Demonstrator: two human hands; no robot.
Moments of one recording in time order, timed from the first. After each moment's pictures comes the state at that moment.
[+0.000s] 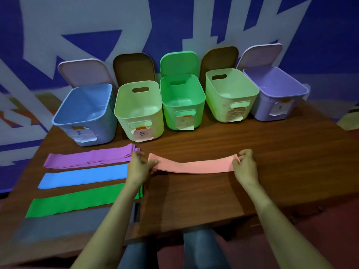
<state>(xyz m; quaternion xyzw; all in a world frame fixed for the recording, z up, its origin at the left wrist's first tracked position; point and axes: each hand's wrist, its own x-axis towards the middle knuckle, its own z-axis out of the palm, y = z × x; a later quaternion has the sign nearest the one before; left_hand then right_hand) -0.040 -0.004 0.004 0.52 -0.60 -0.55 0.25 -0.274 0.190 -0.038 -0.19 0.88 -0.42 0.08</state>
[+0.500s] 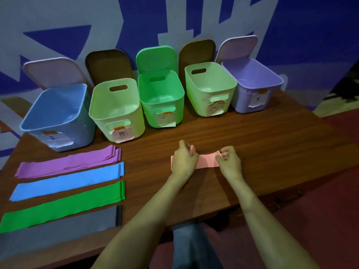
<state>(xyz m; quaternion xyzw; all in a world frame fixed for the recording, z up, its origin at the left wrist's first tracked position) -0.169 0.098 0.002 0.41 -0.80 -0.40 0.16 -0.273 0.202 -0.042 -0.16 0.86 -0.48 0.11</state>
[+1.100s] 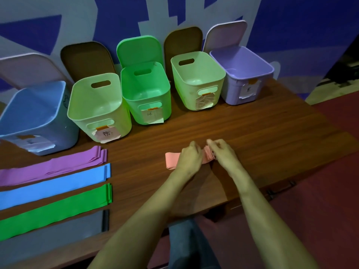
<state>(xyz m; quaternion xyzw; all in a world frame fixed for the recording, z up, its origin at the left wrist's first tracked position) -0.206 0.124 -0.005 0.33 -0.84 -0.43 0.06 -0.305 0.211 -0.035 -0.19 0.84 -0.45 0.24</state>
